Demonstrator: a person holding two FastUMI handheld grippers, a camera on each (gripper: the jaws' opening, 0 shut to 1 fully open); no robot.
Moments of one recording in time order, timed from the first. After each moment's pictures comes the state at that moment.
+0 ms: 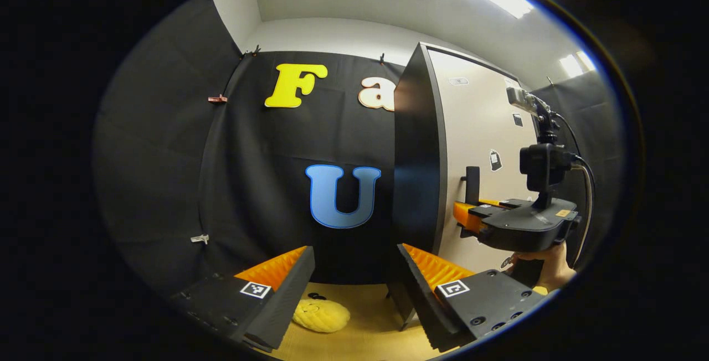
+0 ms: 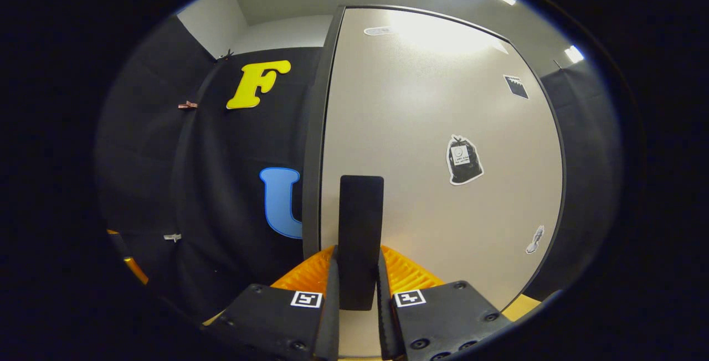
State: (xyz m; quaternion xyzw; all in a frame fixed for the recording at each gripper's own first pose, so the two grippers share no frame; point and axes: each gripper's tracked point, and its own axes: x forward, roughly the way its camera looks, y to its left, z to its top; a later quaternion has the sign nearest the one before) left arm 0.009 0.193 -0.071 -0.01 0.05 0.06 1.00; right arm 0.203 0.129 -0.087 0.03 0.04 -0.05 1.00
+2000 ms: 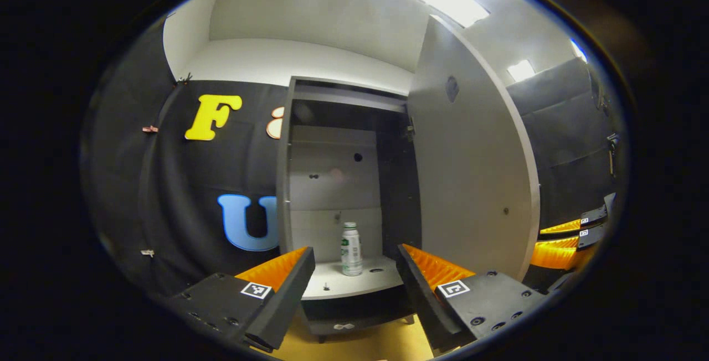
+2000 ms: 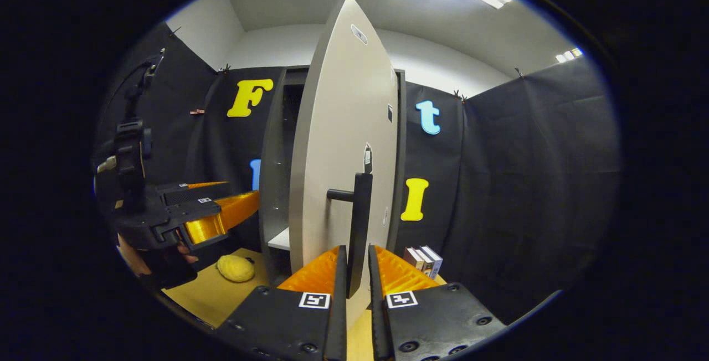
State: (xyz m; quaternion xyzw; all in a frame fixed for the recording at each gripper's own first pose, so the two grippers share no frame) left arm -0.005 -0.084 -0.016 0.00 -0.02 -0.10 0.99; right arm -0.097 -0.067 -0.038 -0.01 0.05 -0.08 1.00
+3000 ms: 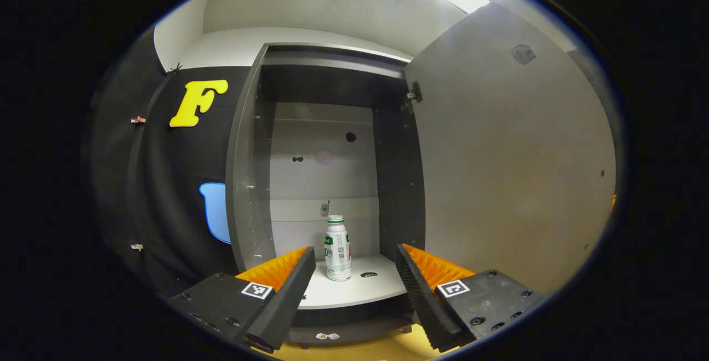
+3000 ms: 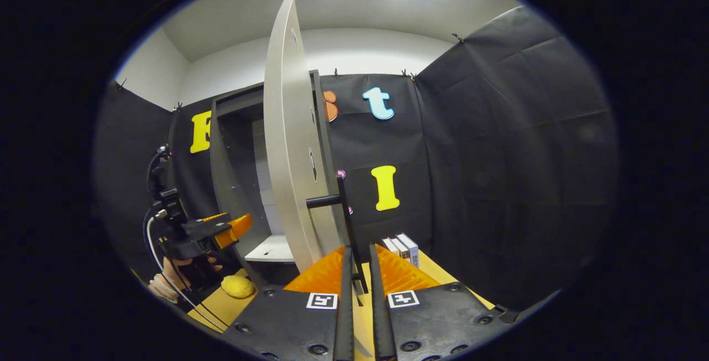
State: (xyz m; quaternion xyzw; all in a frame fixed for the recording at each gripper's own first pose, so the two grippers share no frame) left arm 0.108 -0.121 -0.053 0.02 0.01 -0.07 1.00; right arm -0.124 -0.201 -0.045 0.14 0.05 -0.11 0.98
